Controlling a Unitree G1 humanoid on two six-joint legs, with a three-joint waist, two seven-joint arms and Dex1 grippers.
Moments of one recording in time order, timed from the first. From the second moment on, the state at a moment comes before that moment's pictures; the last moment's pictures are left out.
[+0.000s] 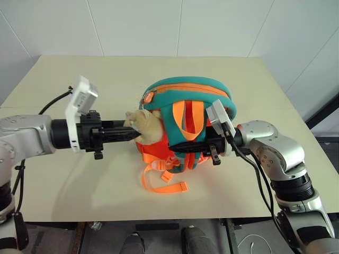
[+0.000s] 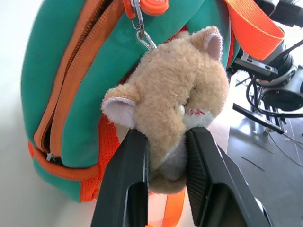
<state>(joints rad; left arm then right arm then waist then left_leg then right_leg) -0.63 0.99 0.34 -0.38 -1.20 1.28 -0.63 -0.70 -0.52 0.12 -0.24 0.64 0.65 1.17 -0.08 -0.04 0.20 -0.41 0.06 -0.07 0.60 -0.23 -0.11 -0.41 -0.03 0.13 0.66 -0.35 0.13</state>
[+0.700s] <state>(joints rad) -0.49 1.18 0.07 -0.10 -0.75 1.02 -0.87 -0.60 -0.52 0.11 -0.35 0.73 0.71 1.08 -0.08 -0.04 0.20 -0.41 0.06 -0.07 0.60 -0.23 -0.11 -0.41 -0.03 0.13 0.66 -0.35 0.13</state>
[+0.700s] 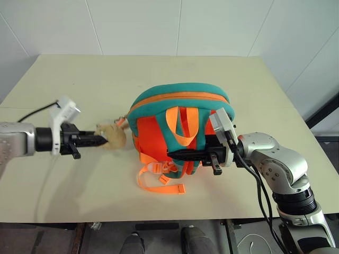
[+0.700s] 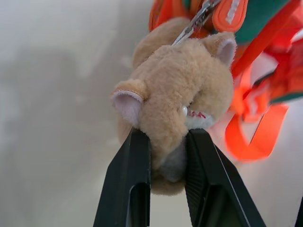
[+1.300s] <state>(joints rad) -0.58 0.95 -0.08 0.05 -0.51 0.85 -0.93 -0.63 -0.59 0.11 -0.32 0.71 0.76 1.06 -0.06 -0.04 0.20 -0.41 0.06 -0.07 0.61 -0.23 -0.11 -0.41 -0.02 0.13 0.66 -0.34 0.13</state>
